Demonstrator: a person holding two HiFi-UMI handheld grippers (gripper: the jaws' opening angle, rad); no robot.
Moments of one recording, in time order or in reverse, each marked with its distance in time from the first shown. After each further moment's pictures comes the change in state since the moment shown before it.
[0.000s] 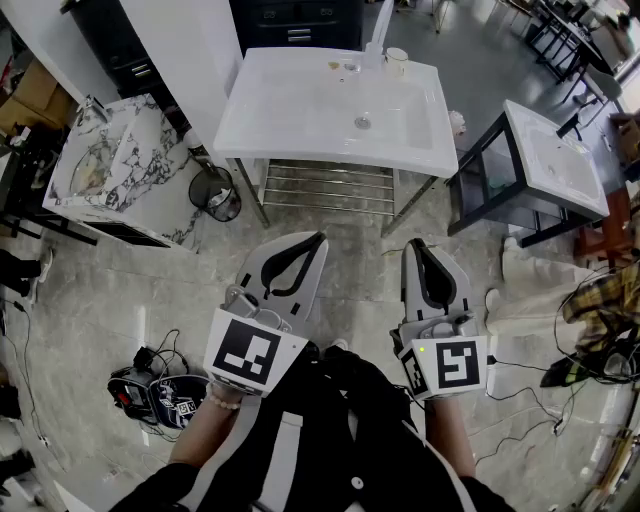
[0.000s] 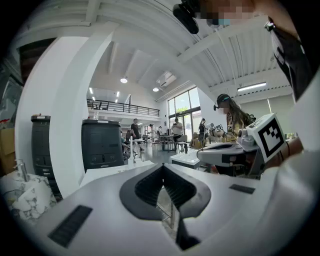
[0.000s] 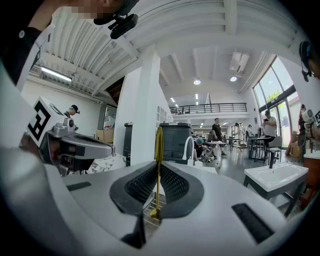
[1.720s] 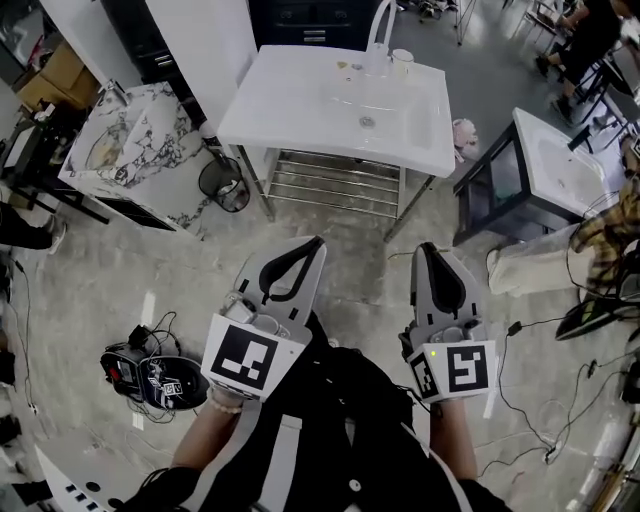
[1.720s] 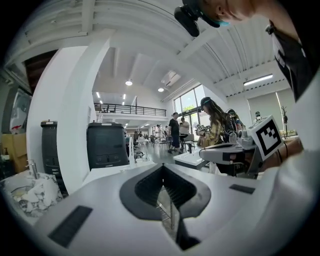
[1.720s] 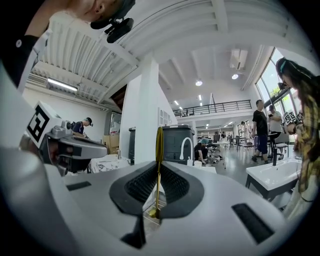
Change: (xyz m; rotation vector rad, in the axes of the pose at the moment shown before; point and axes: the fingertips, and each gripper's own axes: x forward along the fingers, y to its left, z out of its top) left arm 0.006 -0.074 0.000 0.016 -0.002 0.113; right arm -0.055 -0.059 -0.014 0.032 -0.048 0.086
